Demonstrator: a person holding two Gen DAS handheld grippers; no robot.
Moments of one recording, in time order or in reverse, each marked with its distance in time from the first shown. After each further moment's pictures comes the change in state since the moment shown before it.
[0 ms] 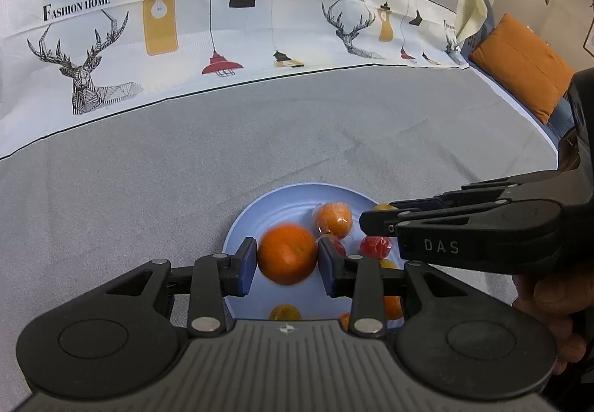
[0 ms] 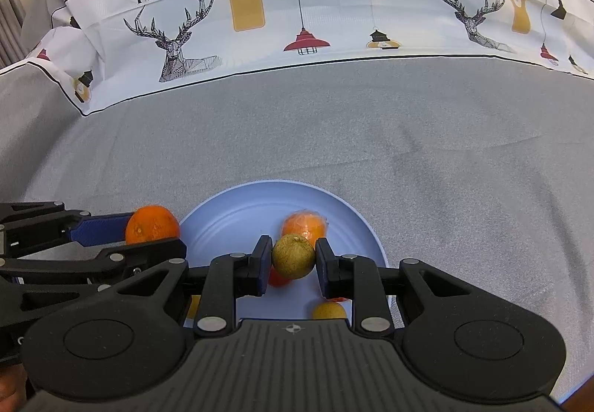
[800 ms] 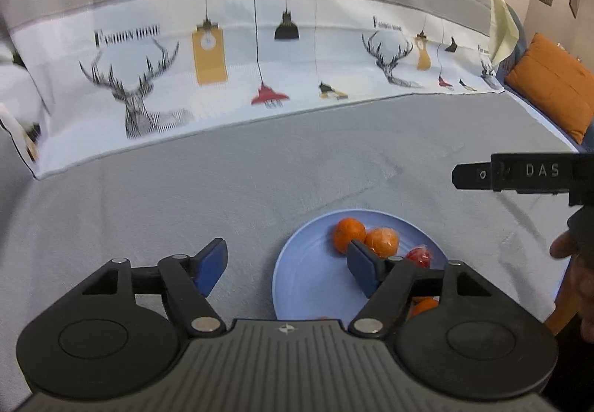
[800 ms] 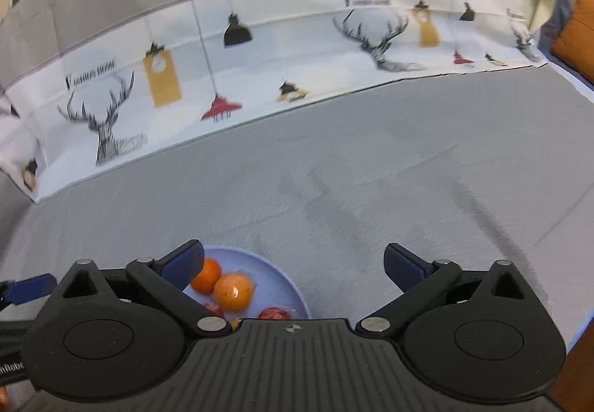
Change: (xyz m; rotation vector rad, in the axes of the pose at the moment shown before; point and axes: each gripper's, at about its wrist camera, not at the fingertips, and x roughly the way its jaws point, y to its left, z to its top) left arm -0.032 0.002 -0.006 -0.008 -0.114 0.158; right arm -0.045 -0.049 0.007 0.197 -0.188 -0.143
